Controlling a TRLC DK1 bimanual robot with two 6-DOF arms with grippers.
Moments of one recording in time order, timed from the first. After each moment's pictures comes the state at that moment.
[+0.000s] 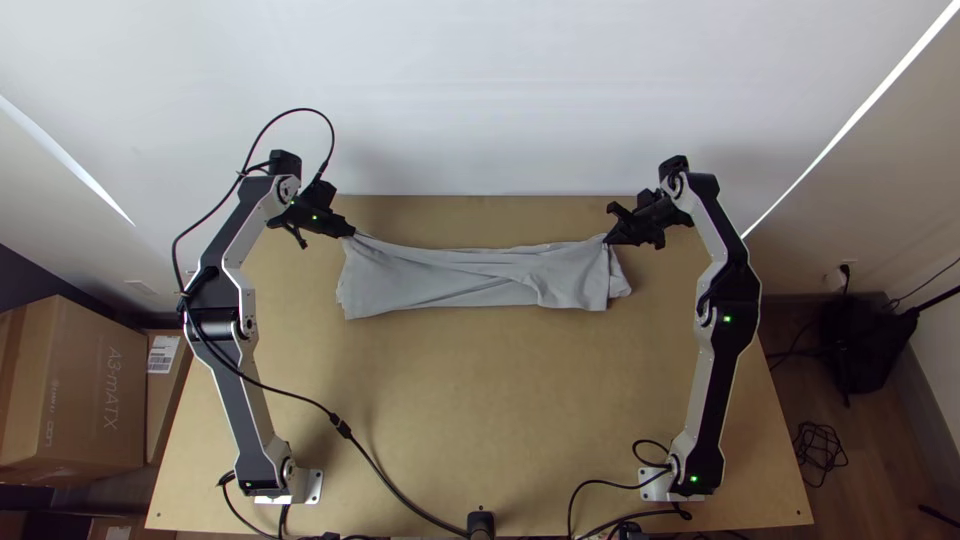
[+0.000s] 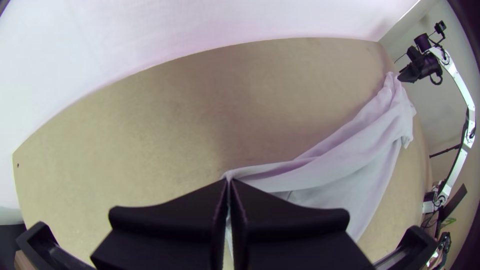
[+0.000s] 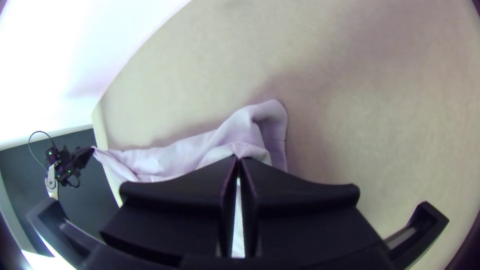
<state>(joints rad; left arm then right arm) 0.08 2.24 2.03 -0.92 0.36 0.41 -0.04 2.40 2.20 -1.16 -0.54 0.24</state>
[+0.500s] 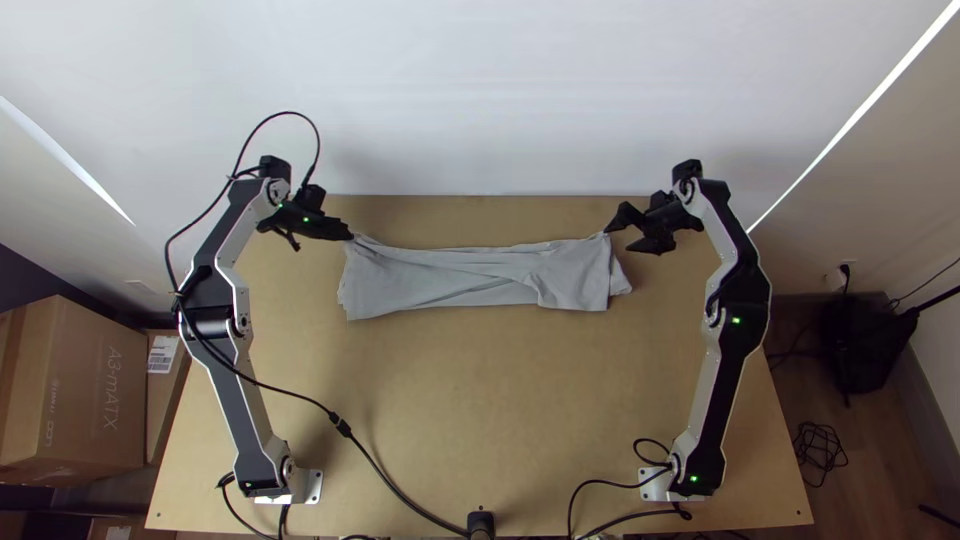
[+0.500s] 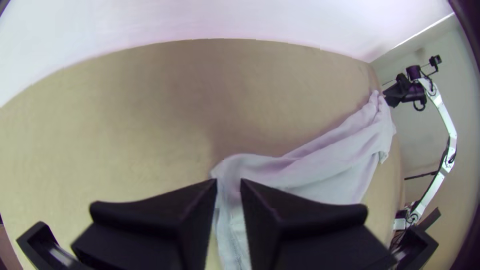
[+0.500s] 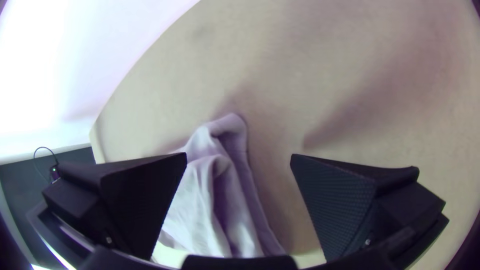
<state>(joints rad) 0.14 2.25 2.01 -0.98 0.49 0.33 -0.10 2.36 2.11 -1.05 -0.51 0.28</state>
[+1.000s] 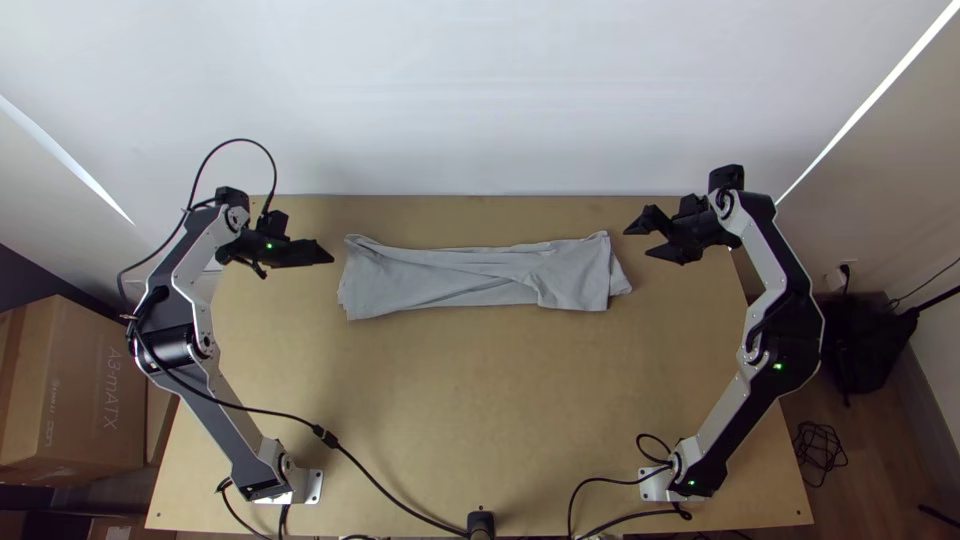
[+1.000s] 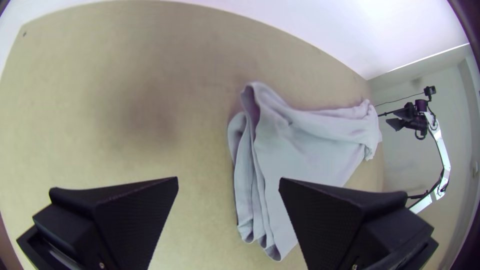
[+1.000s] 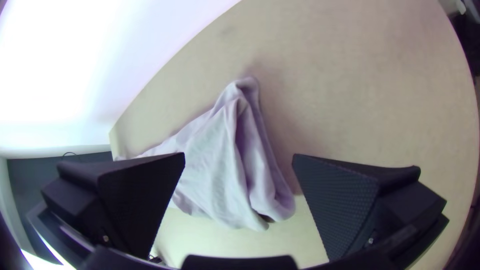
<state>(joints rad) 0.29 2.05 1.65 -0.93 0.59 0.34 -0.15 2.00 1.72 -0.93 -0.59 0.29</state>
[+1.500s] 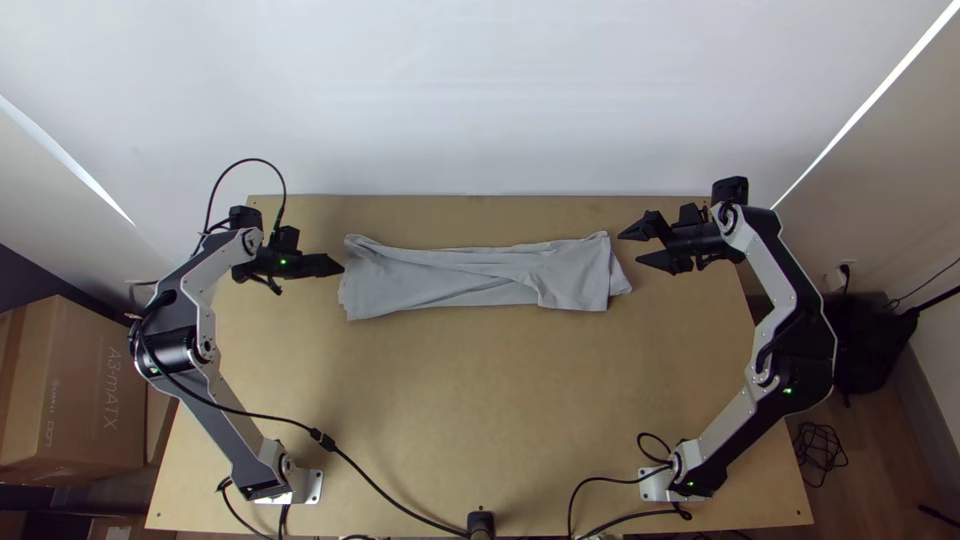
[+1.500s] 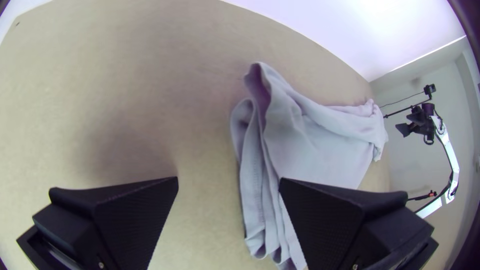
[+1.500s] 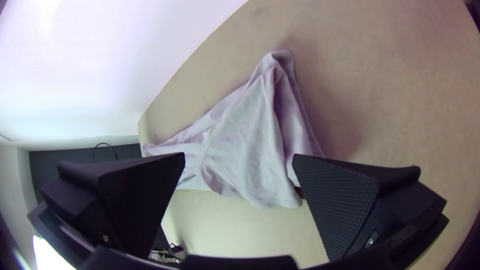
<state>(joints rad) 0.26 2.02 1.45 -0.67 0.61 0.29 -0.15 1.87 1.56 -0.87 -0.73 0.34</state>
